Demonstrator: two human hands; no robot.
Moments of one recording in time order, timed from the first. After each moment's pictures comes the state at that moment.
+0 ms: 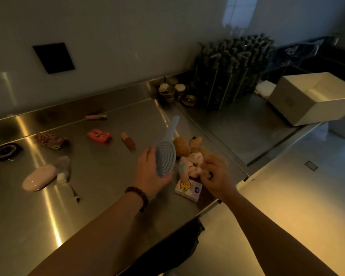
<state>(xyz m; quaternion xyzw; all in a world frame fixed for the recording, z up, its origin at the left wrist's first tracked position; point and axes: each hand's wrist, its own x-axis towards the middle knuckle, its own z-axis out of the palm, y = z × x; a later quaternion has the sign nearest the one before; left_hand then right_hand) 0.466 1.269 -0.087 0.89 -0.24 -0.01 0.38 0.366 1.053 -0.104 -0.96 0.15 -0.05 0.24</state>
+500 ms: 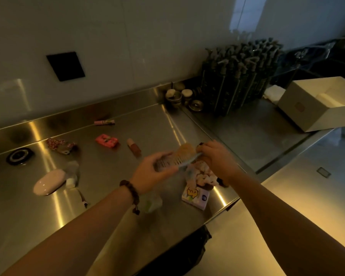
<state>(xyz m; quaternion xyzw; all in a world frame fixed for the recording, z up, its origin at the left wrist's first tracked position) 0.484 1.287 -0.043 0.77 -0.29 -0.17 0.55 0.434 1.041 -0.055 -0.99 -0.02 -0.11 0.13</state>
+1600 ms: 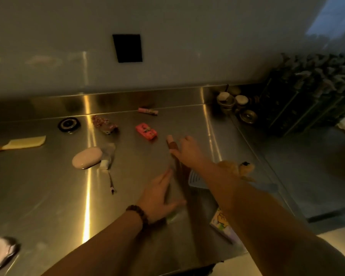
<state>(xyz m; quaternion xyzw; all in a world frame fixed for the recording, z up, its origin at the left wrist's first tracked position) 0.477 1.346 -0.117 0.92 -0.19 -0.12 0.31 0.594 1.193 -0.088 -0.98 -0.06 0.07 0.16</state>
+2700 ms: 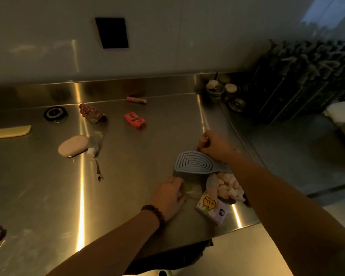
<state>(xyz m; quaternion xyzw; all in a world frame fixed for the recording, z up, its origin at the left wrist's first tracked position) 0.442 1.273 -0.142 0.93 -0.20 -0.09 0.30 0.560 1.066 -0.095 -0.96 0.03 0.07 0.28</state>
